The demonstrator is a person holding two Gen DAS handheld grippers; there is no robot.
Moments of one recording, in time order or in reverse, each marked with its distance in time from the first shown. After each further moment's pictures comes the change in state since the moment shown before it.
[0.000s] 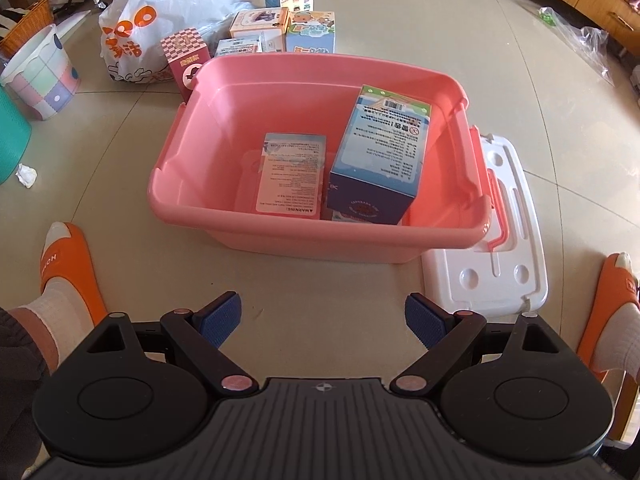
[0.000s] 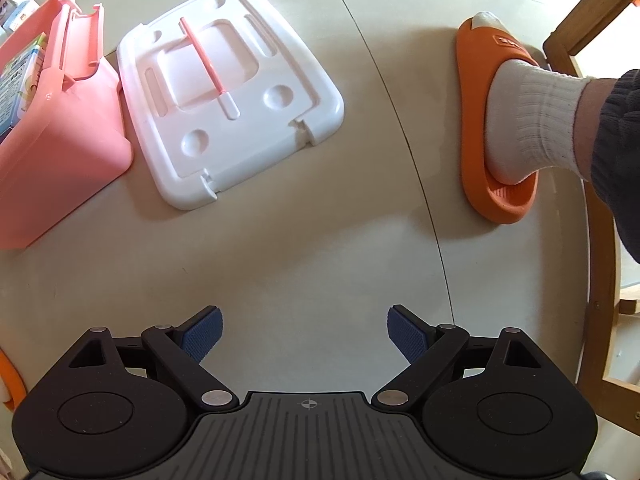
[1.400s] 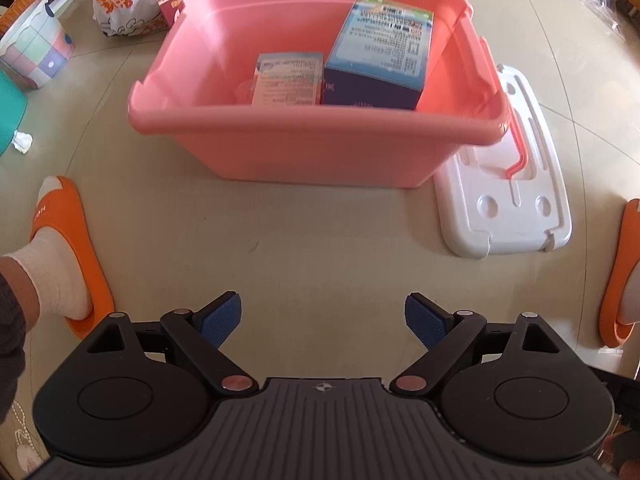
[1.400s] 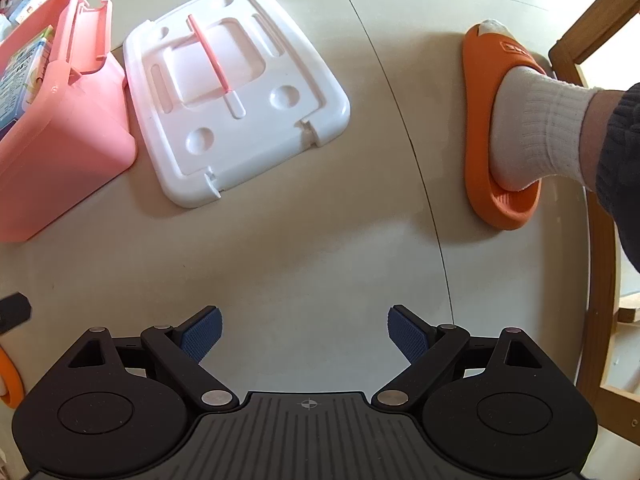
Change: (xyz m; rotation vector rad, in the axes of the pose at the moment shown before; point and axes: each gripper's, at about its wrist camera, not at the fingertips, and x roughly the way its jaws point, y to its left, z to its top) left arm 0.033 -0.006 -0.048 0.038 0.131 0.027; right arm 0.001 0.003 -0.002 -0.018 -0.006 -0.001
